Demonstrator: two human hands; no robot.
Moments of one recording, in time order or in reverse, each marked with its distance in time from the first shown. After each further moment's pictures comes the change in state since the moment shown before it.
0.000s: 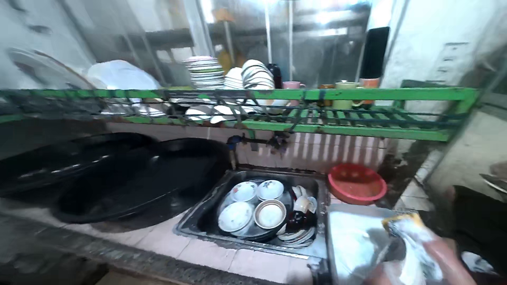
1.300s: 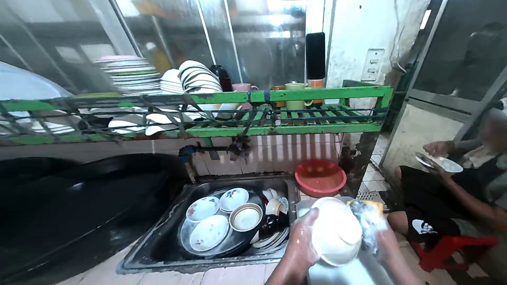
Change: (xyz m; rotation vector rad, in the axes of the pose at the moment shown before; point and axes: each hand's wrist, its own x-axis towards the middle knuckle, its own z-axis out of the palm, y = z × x) left_hand 0.025 0.017 -0.062 -0.756 0.465 -0.135; right_hand -0.028 0.004 0.033 0.402 0.217 -0.073
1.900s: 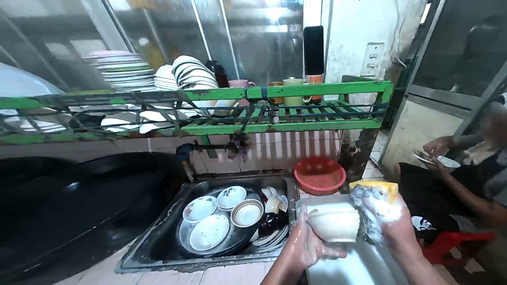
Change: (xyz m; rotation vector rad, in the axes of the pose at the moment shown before) left_hand 0.015 -0.006 -0.020 0.029 -0.168 -0.252; right_hand 0.001 -0.055 -0.013 0.045 0.042 -0.295
